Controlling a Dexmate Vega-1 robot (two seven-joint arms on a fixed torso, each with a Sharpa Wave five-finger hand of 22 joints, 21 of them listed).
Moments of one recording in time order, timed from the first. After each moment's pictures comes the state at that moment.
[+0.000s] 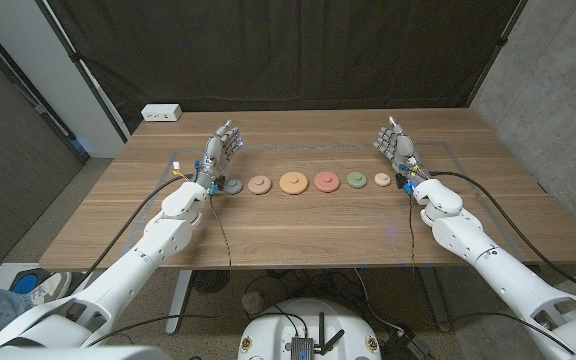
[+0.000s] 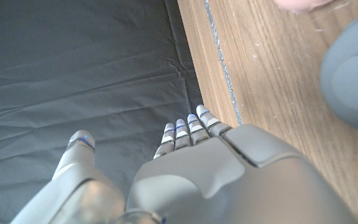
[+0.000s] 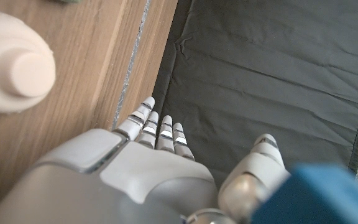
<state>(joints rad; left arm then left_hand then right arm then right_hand) 0.84 0.51 0.37 -1.29 -0.65 -0.30 -0.04 0.06 -0.04 0.50 -0.15 0.17 0.05 0.07 0.18 0.17 0.03 0.03 0.20 0.19 0.04 0.00 0.20 0.18 0.02 -0.03 0.39 0.17 -0.85 -0.52 -0.37 -1.31 0.64 0.28 0.03 0.27 0.06 0.17 -0.11 0.17 0.08 0.12 0.19 0.19 0.10 0.09 0.19 0.26 0.03 0.06 0.20 0.42 0.24 0.02 0.20 0.18</state>
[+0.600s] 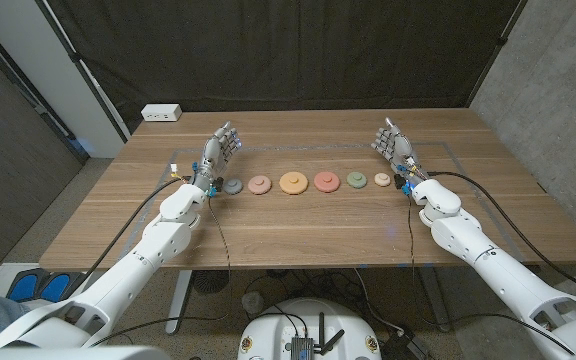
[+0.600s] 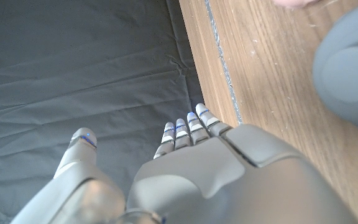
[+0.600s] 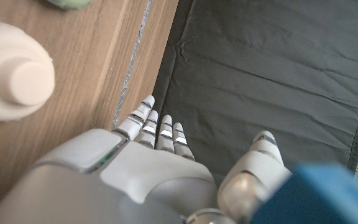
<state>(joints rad) 0.85 0.51 0.36 -1.29 -0.65 -0.32 -0.04 0.07 -0.04 0.50 -0.15 0.17 0.07 0.06 0.19 0.17 0.05 0.02 0.20 0.19 0.08 -0.01 0.20 0.18 0.04 -0.03 0.39 0.17 -0.84 -0.51 -0.38 -1.31 0.63 0.29 0.02 0.28 0.05 0.18 -0.11 0.17 0.08 0.12 0.19 0.19 0.11 0.10 0.19 0.25 0.06 0.07 0.22 0.42 0.28 0.04 0.21 0.18</state>
